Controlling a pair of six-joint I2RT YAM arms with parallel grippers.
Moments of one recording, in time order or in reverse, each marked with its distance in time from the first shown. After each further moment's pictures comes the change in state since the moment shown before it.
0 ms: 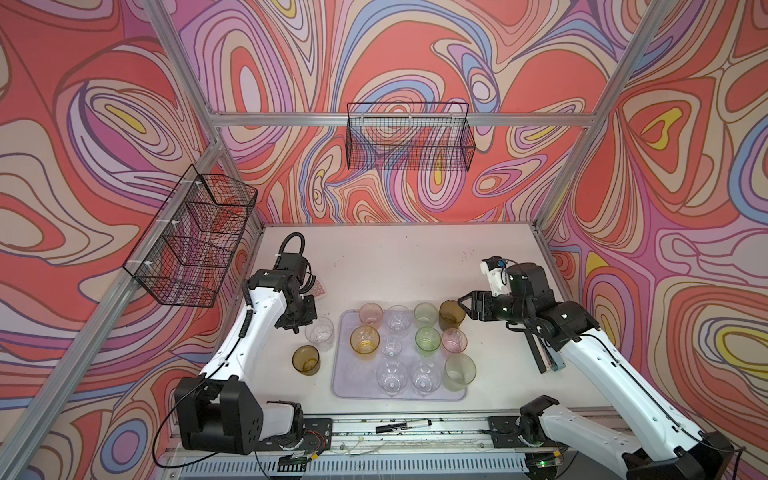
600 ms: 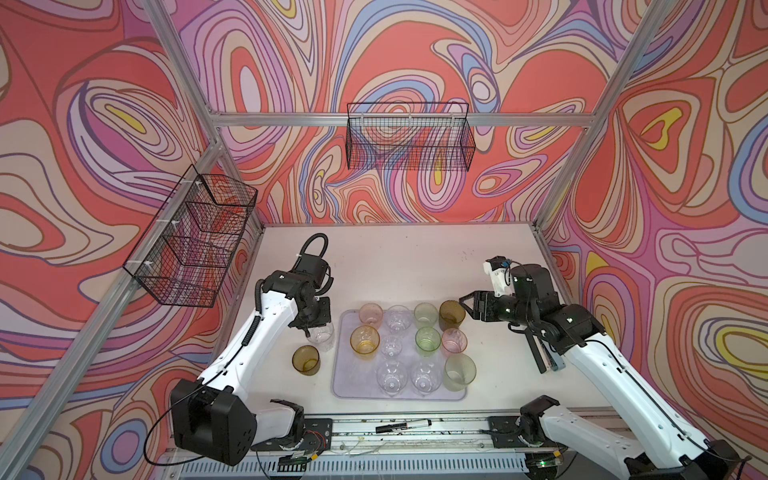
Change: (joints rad) left arm -0.164 -0.039 0.013 -0.001 -0.019 -0.048; right arm 0.000 -0.032 0.000 0.000 0.000 0.018
